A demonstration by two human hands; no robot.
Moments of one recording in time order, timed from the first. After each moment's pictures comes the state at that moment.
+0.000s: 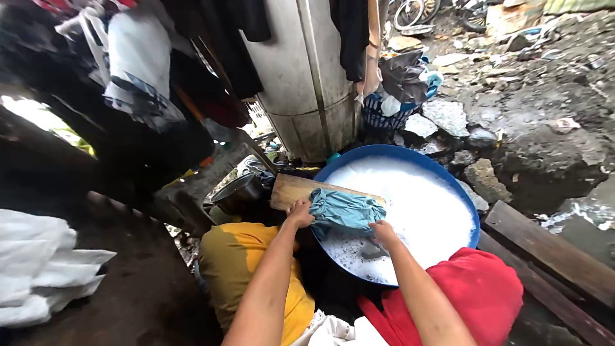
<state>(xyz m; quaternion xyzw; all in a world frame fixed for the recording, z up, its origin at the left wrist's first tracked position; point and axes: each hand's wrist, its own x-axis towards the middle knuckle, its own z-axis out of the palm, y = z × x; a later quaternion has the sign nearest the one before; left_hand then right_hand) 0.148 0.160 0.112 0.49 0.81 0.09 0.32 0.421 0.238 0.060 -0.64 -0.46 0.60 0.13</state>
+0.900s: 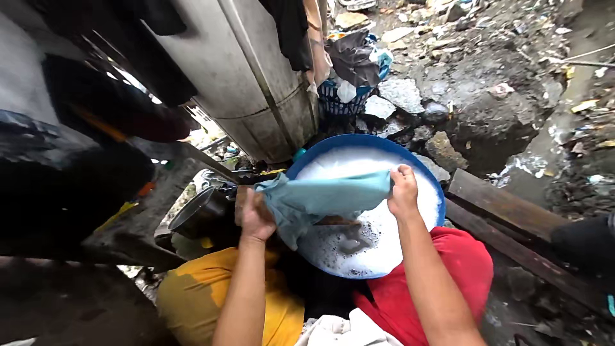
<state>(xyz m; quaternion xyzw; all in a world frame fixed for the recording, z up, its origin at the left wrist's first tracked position) 0.159 0.153 0.167 0.17 0.44 0.67 0.57 0.463 0.283 0.171 -0.48 -0.38 0.53 0.59</state>
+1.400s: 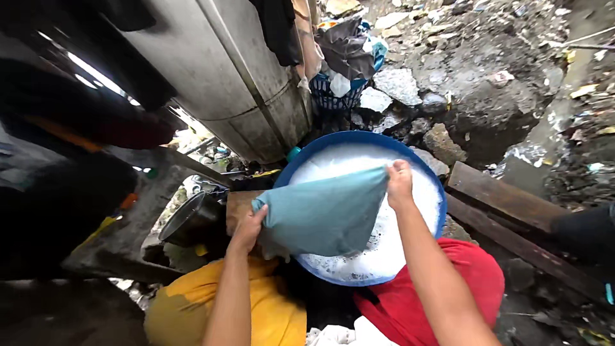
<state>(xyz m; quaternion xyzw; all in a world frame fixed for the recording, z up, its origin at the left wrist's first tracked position) 0.139 0.165 0.162 0.36 0.76 0.38 0.40 0.471 0.331 0.138 -0.55 -0.45 0.48 0.52</state>
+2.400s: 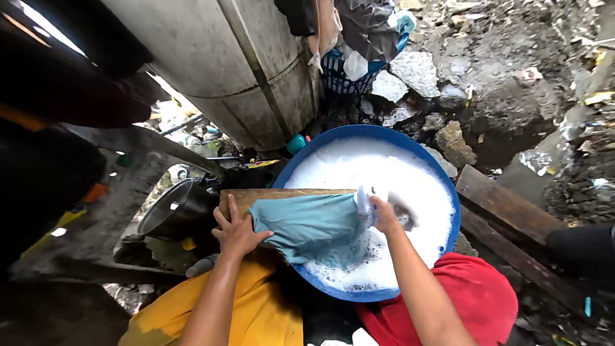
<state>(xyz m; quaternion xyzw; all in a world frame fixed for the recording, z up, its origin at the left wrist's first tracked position) 0.100 0.183 0.124 0.44 0.86 -0.08 0.24 0.437 0.322 0.050 -0.59 -0.32 0.67 0.32</state>
